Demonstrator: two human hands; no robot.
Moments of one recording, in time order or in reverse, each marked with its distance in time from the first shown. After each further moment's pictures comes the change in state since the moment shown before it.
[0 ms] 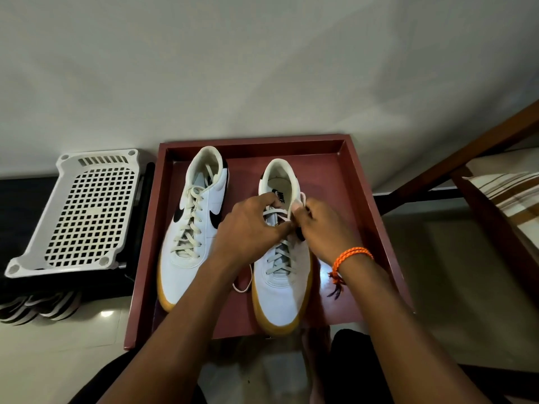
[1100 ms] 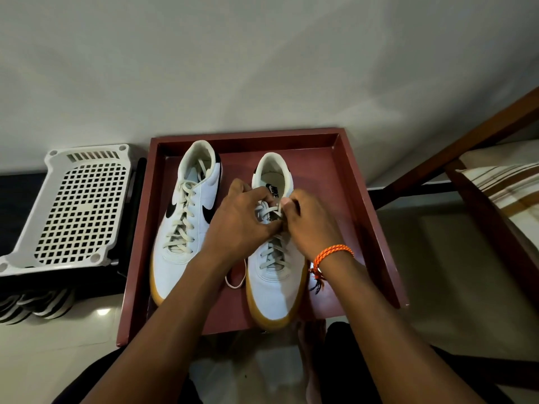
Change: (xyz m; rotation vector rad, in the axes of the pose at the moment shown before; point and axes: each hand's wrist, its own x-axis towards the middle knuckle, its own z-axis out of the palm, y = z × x) left_hand -0.002 -0.003 -0.003 0.050 0.054 0.109; right_hand 0.000 -0.001 0.016 -0.039 0.092 0.011
